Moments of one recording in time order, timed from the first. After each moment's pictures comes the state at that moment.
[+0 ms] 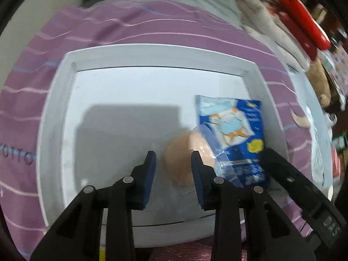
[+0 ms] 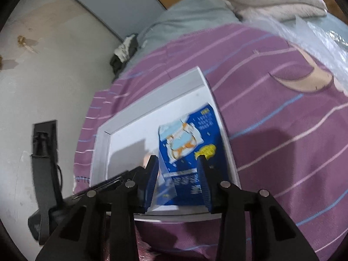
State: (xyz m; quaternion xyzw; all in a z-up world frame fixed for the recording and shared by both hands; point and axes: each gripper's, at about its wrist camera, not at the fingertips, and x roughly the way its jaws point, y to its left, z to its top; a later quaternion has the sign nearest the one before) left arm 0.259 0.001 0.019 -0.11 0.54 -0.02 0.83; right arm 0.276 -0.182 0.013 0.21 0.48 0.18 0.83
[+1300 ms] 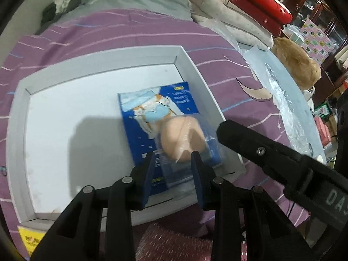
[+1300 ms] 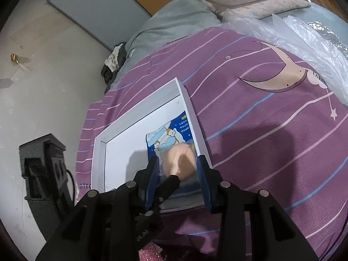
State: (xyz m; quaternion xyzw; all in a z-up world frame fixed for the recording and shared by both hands) left arm 0.245 -0.062 0.035 -0.06 0.52 -0.11 0.84; right arm 0.267 -0.219 0.029 0.24 0.47 0.16 0.83
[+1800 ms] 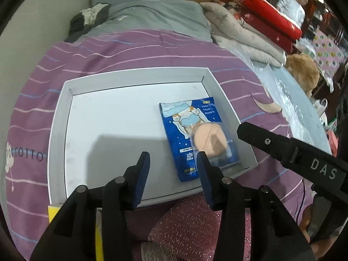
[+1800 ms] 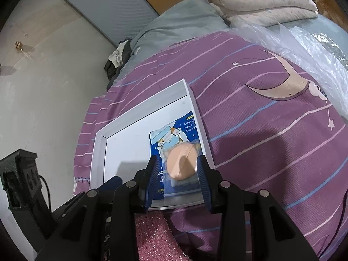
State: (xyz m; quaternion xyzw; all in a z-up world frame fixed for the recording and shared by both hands) left arm 0.212 -0.029 0.060 -0.07 0.47 -0.05 0.88; right arm 0.261 -0.208 0.041 0.20 0.47 0.17 0.85
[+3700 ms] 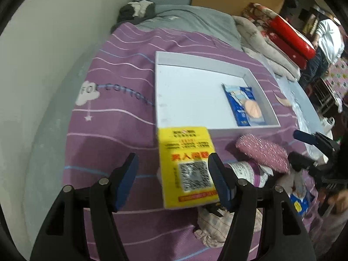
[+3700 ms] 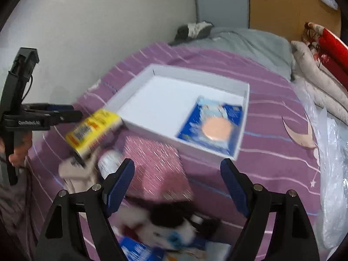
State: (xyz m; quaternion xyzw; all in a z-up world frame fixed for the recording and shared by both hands) left arm 0.094 0.076 0.075 -0.10 0.47 0.01 0.88; right arm 0.173 -0.184 0.051 -0.08 0.42 0.36 0.83
